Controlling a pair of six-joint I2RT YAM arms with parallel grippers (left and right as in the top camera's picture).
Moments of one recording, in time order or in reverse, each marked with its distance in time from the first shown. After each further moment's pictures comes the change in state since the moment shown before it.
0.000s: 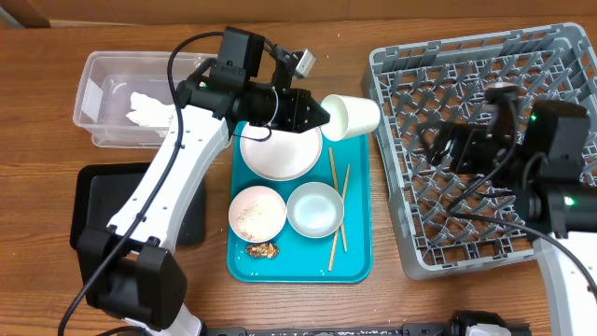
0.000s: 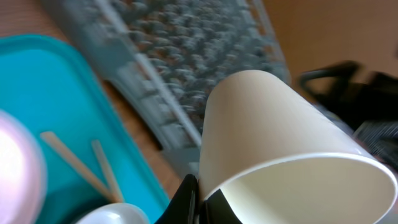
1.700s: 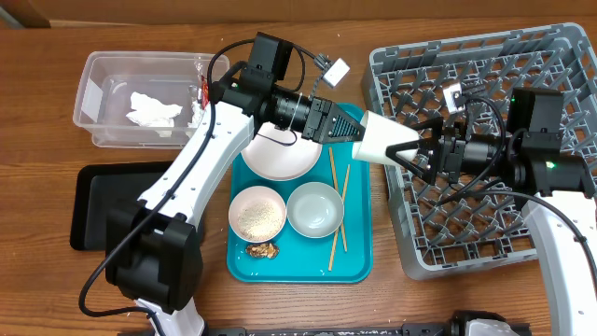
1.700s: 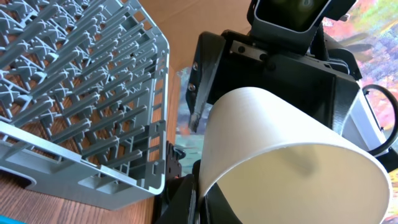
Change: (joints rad) left arm -0.074 0.100 0.000 0.120 0.504 0.082; right arm -0.003 0.157 0.002 0.017 -0.682 -0.235
